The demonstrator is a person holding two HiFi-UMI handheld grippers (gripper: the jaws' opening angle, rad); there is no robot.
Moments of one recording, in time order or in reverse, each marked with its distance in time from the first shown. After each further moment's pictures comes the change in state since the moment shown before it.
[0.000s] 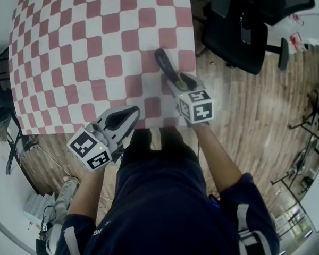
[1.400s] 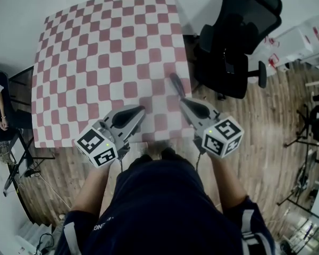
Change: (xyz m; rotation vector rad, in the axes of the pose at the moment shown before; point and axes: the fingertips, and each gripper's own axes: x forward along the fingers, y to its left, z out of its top) left arm -0.076 -0.071 0.101 0.260 -0.204 -0.084; right arm -0.210 0.134 0.121 -0.121 -0.420 0.232
